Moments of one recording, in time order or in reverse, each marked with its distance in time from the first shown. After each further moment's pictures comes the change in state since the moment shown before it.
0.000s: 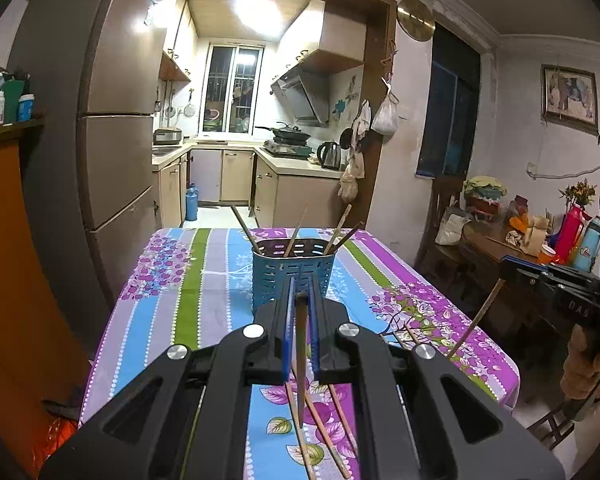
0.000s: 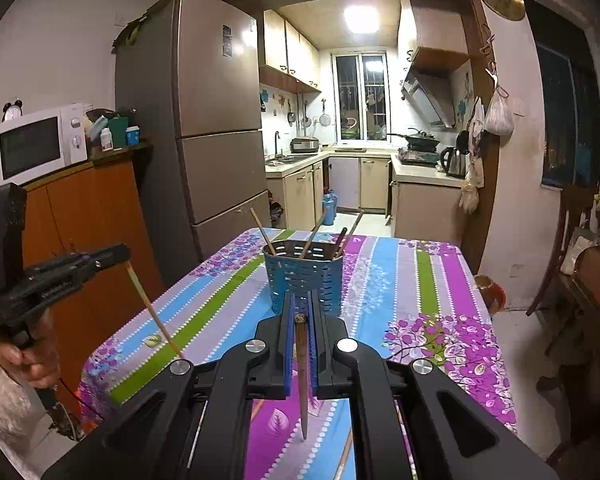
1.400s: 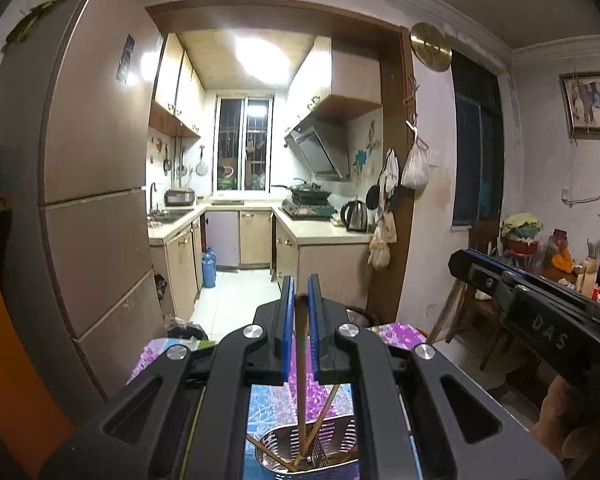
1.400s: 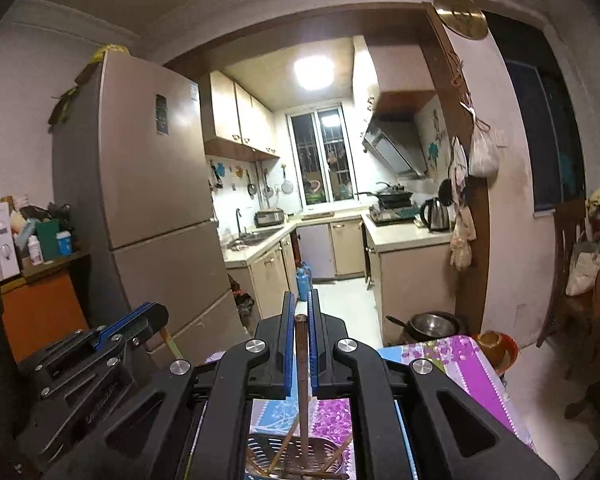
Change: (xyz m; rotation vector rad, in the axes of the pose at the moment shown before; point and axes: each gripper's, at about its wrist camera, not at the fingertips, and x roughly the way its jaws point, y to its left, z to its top) left arm 0.173 -0.010 0.153 0.049 -0.192 0.099; right arm 0.195 -0.043 0.167 0.142 -0.249 -0.126
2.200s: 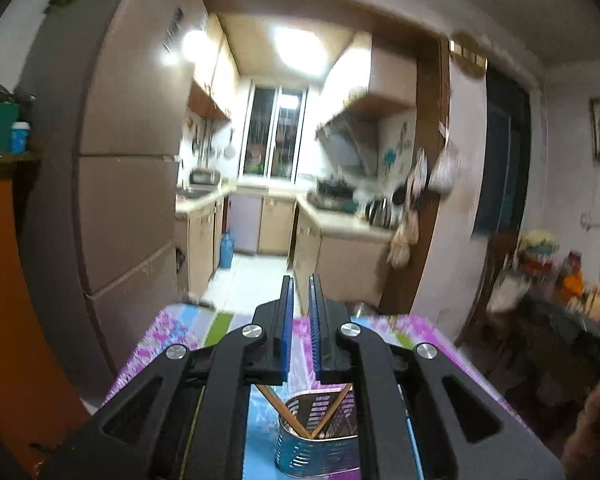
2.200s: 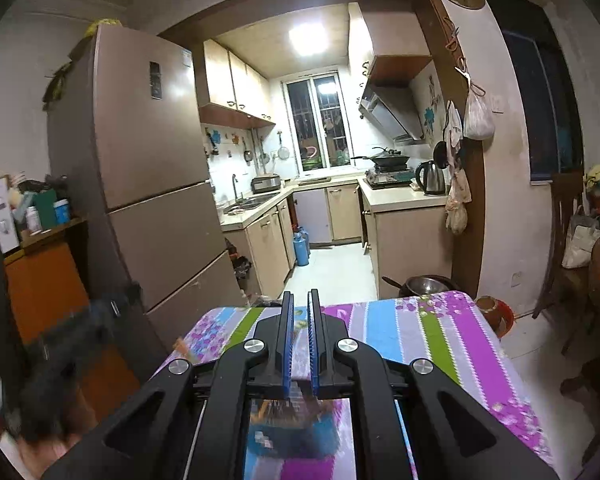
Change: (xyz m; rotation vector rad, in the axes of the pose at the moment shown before) left arm -0.043 0.051 -0.020 -0.127 -0.036 0.065; right arm -0.053 -0.019 -0.037 0.001 0.111 0.029
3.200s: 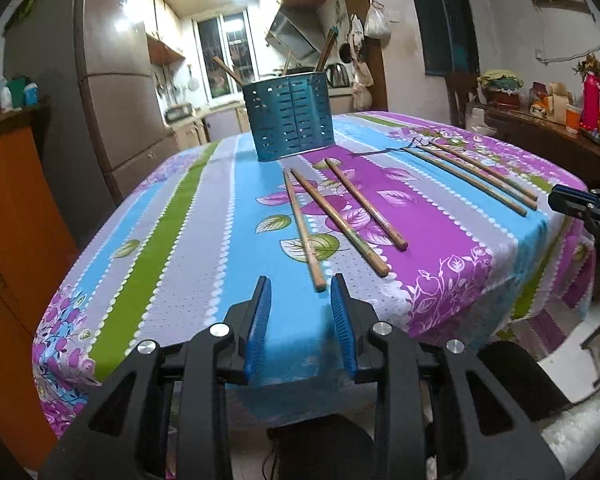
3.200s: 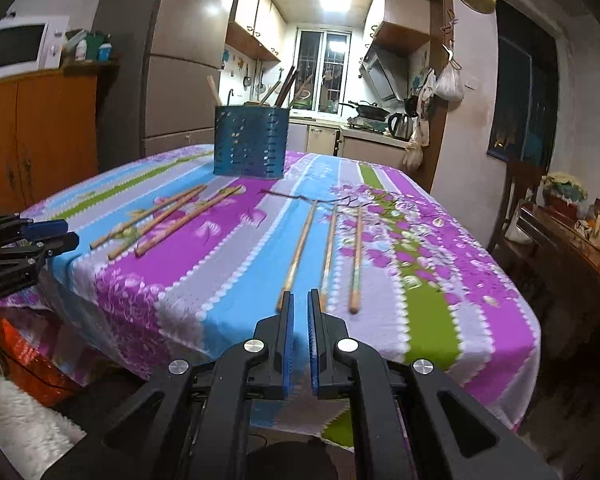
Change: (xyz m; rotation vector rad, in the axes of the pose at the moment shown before) left arm -0.200 -0.028 -0.316 0.337 0.365 0.016; right arm -0.201 -0.011 -0.346 -0.261 0.182 -0.165
